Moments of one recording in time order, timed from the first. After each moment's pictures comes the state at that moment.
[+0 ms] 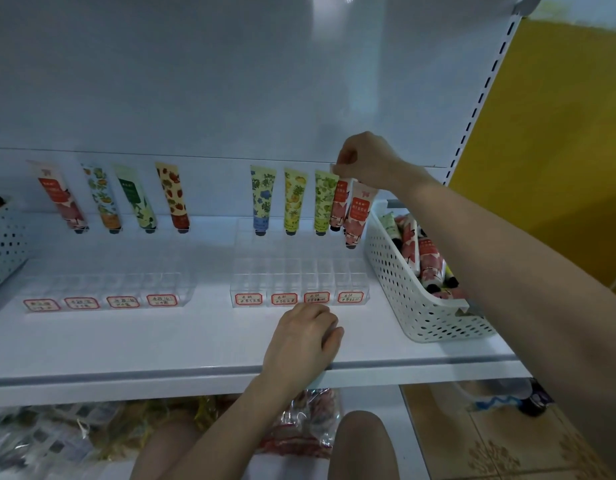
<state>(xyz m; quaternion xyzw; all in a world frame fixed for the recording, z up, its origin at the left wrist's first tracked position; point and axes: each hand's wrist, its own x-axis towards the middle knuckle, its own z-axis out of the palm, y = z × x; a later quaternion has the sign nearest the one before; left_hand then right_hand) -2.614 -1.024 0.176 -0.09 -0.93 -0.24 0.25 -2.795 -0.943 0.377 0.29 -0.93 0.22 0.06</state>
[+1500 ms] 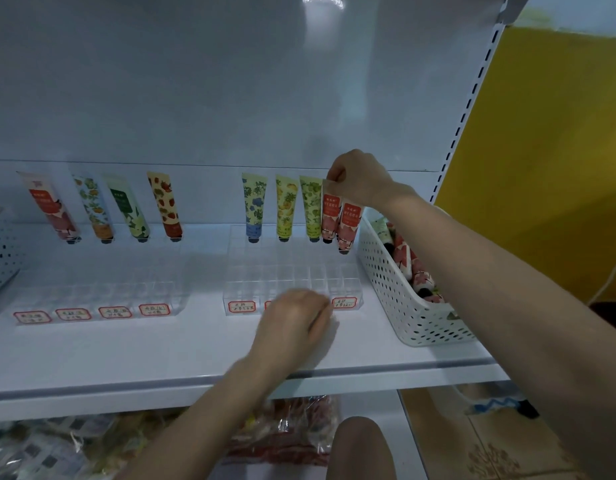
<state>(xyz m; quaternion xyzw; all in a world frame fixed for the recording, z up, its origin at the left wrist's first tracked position) -2.617 -1.034 0.219 -0.13 -0.91 -0.25 0.30 -2.781 -0.941 0.366 0.28 -0.93 0.21 0.08</state>
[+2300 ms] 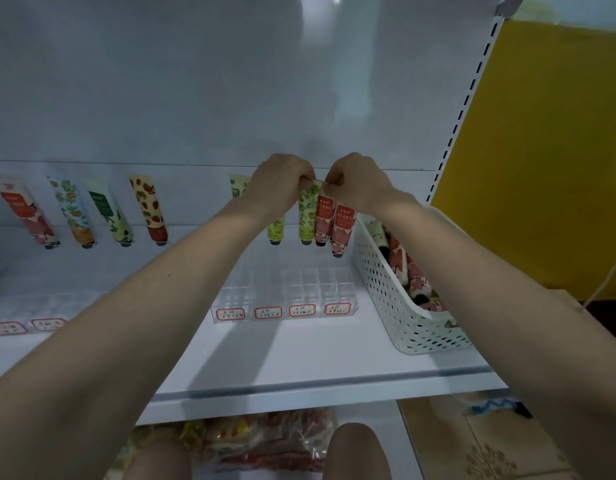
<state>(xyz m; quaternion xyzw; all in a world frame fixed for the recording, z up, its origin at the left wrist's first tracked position) -2.753 -1.080 0.340 -0.11 -0.94 -0.17 0.26 -2.786 -0.934 0.359 0.27 -0.94 0.21 0.09</state>
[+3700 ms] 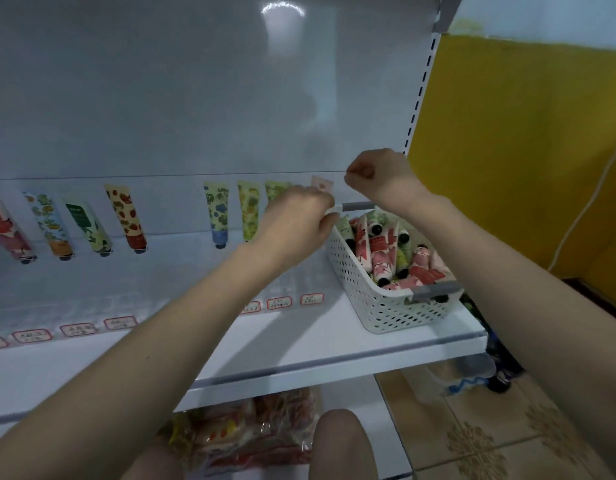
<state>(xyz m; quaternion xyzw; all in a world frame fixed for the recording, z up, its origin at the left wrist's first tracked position) -2.674 -1.004 0.344 -0.16 -0.94 -0.09 0.29 -2.747 -0.860 0.384 0.22 -0.93 0.24 0.15</state>
